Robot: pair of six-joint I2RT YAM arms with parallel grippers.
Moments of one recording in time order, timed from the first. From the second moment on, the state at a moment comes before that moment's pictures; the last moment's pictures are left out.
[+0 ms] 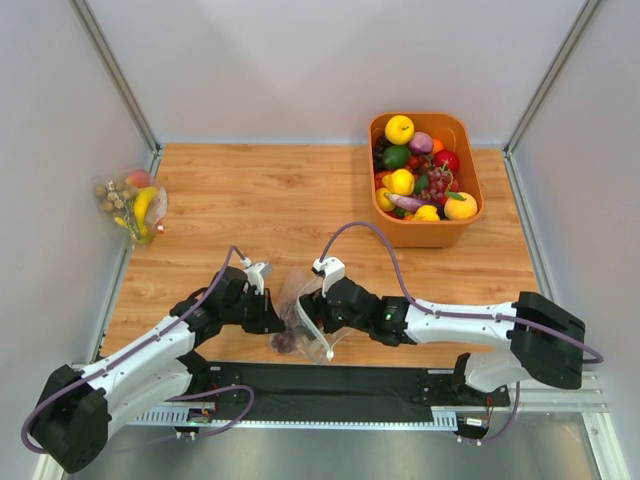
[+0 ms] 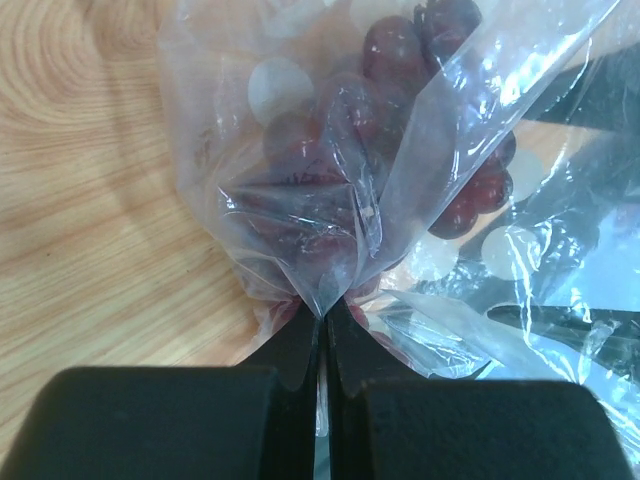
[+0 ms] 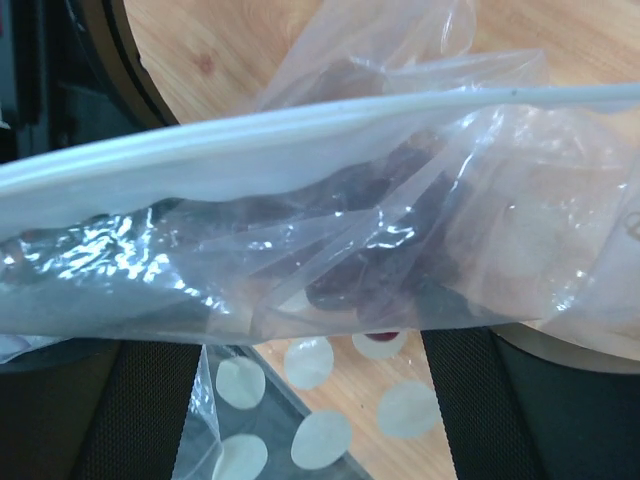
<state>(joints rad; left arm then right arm) -0.59 0.86 0.33 -0.30 0.40 -0.57 1.19 1.38 0.70 0.02 0.15 0.60</state>
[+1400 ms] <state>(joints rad) -0.60 0.88 0.33 -0.27 0.44 -0.57 1.20 1.58 0.62 0.39 0.27 0.51</state>
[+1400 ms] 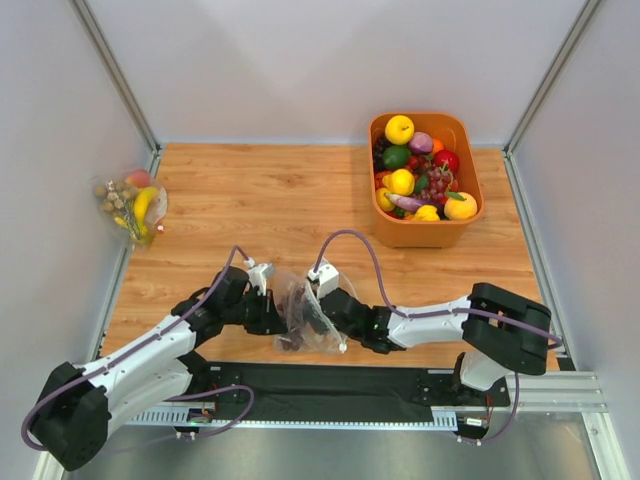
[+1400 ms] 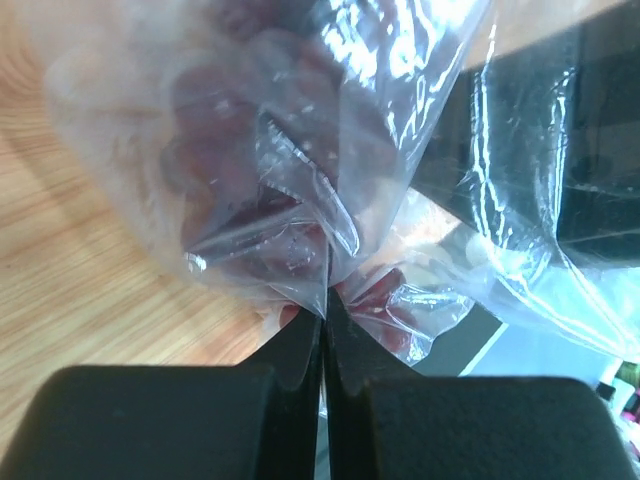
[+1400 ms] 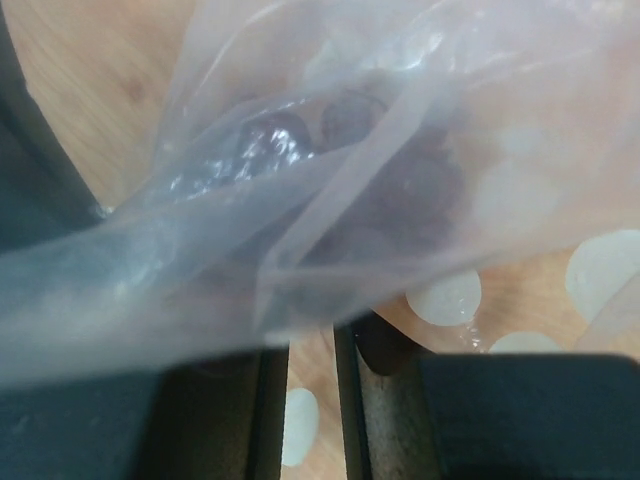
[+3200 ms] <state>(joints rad) -0.60 0.84 0.37 -0.27 0.30 -0.63 1.39 1.17 0.45 0.00 0.52 0.65</state>
